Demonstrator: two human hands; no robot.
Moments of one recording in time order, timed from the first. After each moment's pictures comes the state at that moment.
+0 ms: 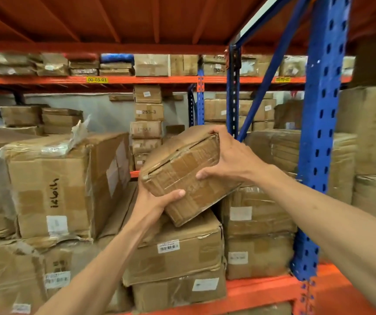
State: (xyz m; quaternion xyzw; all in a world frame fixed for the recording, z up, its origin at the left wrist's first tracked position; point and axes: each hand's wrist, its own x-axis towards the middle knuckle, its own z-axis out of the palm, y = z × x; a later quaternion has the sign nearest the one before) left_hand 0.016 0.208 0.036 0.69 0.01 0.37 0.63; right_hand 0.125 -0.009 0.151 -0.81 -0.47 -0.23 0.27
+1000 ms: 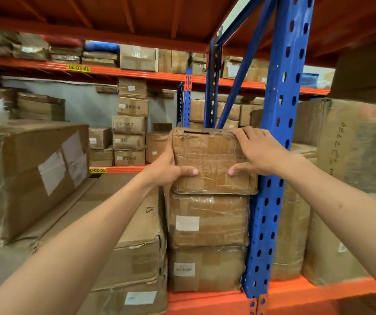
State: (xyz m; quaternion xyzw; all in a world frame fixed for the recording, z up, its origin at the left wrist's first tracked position) left_hand 0.139 0.095 0.128 0.84 -0.07 0.22 0.49; right_hand 0.247 -0.156 0.181 -0.87 -0.38 -0.31 -0.05
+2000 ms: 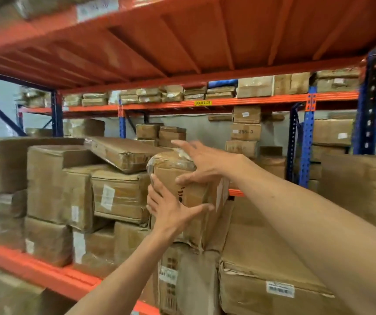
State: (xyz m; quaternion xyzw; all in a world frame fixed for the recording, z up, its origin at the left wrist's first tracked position) left_hand -0.121 0.310 0.072 0.73 0.39 0.50 0.26; right_hand -0.009 0.251 0.218 -0.70 -0.69 -0.17 0.07
